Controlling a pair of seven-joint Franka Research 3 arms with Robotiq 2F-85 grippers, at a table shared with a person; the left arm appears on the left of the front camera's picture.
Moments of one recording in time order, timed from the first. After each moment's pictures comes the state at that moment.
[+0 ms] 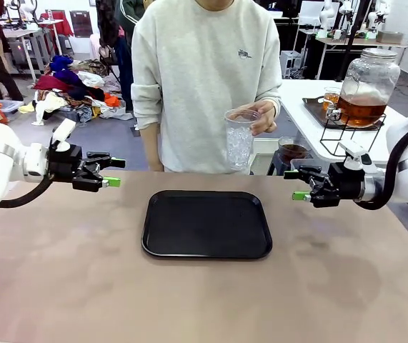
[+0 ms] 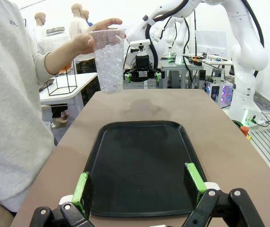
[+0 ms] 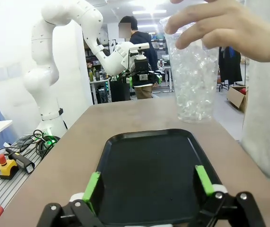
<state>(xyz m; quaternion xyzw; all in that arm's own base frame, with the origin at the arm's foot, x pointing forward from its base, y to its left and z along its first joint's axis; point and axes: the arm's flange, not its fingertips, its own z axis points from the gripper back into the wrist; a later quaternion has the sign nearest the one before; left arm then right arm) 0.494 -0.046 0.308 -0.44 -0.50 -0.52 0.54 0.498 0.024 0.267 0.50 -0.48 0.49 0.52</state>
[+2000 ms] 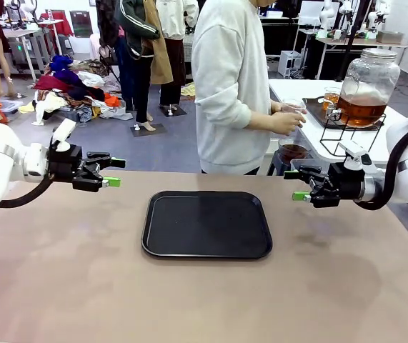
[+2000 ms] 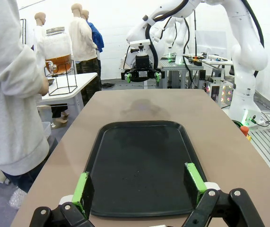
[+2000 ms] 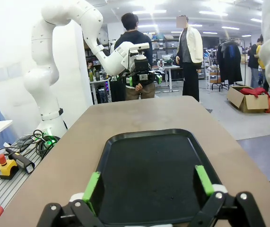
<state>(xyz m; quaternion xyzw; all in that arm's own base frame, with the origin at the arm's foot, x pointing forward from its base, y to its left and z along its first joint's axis) 0.494 -0.046 0.308 -0.44 -0.50 -0.52 0.54 0.498 0.024 0.267 0.50 -0.48 0.49 0.52</state>
